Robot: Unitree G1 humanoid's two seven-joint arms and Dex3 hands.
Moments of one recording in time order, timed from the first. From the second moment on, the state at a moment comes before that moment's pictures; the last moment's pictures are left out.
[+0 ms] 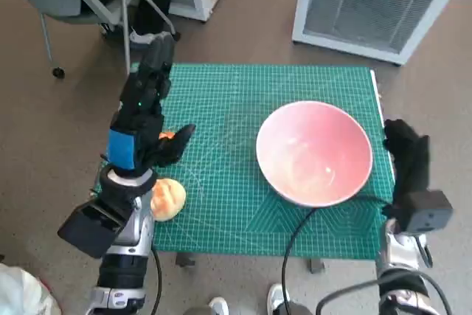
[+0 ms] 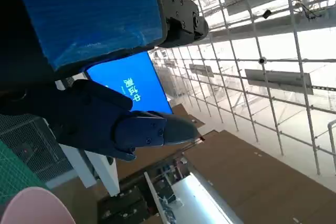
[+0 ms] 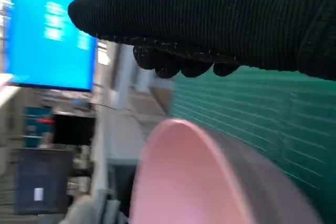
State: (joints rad) left arm -0.44 0.13 0.10 0.27 -0.17 -0.71 -0.28; right arm -0.59 -0.22 -0.32 1.25 0.09 -0.79 0.07
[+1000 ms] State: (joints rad) left arm -0.39 0.17 0.11 0.21 -0.17 -0.68 -0.28; right arm -0.82 -0.07 -0.32 1.29 0.12 -0.64 0.12
